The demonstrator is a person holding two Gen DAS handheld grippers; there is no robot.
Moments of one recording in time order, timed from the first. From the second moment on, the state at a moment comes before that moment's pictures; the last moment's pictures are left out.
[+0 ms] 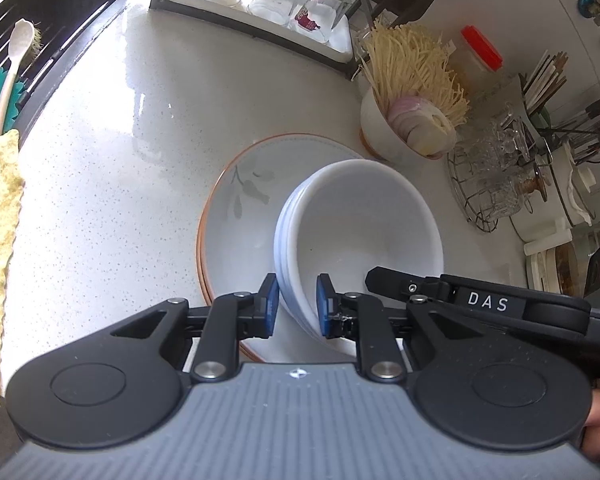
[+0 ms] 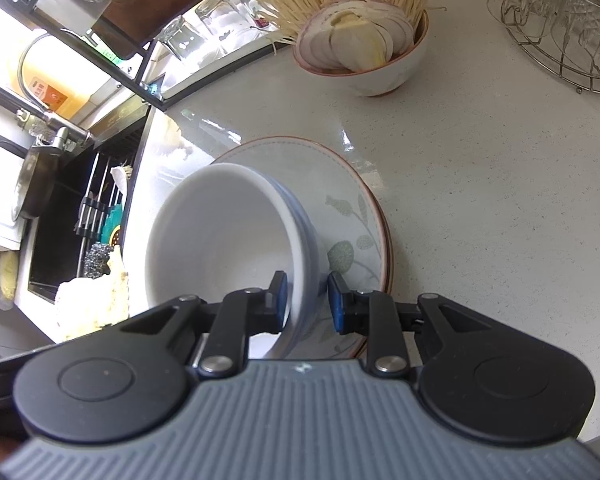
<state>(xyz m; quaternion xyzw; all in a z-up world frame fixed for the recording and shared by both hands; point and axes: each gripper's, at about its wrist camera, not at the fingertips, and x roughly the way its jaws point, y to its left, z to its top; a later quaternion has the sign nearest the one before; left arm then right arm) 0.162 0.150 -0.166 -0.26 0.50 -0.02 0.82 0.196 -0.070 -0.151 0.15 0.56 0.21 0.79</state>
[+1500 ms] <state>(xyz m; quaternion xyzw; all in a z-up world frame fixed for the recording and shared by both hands) 0.011 0.042 0.012 -0.14 0.35 0.00 0.93 0.063 -0.201 0.006 0.13 0.31 0.27 0.90</state>
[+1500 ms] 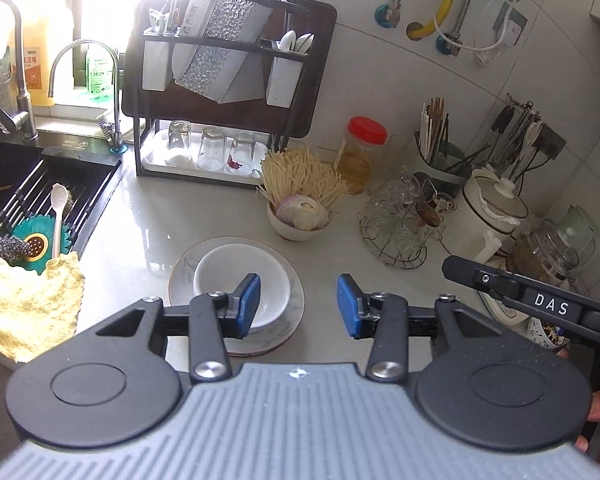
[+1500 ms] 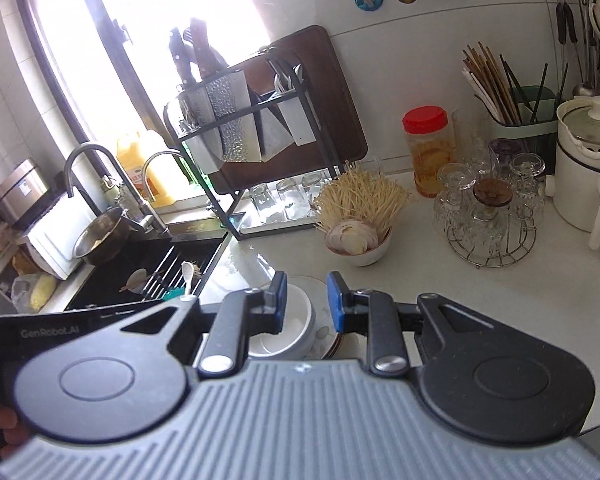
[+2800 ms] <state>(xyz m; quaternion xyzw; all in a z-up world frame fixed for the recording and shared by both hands) -0.161 -0.010 -0.007 -0.16 0.36 0.07 0.92 -0.084 -0.239 -0.005 0.07 0.27 0.28 0.92</state>
